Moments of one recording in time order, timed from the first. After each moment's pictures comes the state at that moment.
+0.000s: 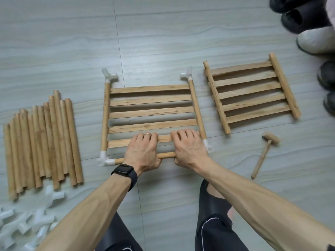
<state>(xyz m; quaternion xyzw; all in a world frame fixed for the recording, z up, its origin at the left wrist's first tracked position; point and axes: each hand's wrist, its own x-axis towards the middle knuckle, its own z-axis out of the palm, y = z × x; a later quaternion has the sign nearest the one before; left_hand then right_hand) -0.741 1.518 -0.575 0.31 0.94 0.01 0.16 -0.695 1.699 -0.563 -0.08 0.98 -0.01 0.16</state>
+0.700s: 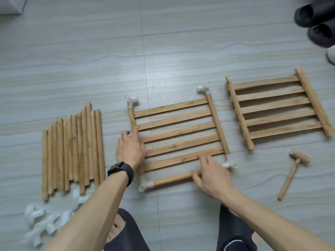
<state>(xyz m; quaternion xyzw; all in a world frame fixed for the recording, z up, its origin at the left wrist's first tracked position) -0.793 1.448 -0.571 -0.03 0.97 0.13 0.20 -0.662 1.695 -0.568 0.07 0.96 -0.12 0.26</state>
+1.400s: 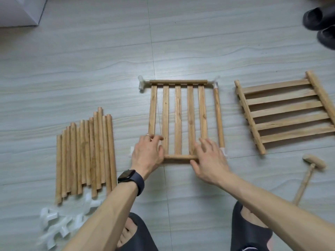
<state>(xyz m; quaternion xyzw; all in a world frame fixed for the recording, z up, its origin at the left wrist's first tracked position) -0.790 1.455 -0.557 0.10 0.97 0.17 0.17 -0.718 1.674 -0.572 0.02 0.96 -0.13 0.23</state>
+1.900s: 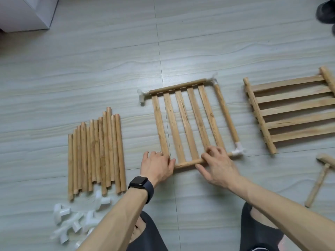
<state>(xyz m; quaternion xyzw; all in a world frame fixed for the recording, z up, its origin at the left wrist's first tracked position) -0.763 1.452 -0.560 0.15 0.94 -0.01 0.29 -0.702 1.684 -0.591 -0.04 0.97 -0.12 0.20</state>
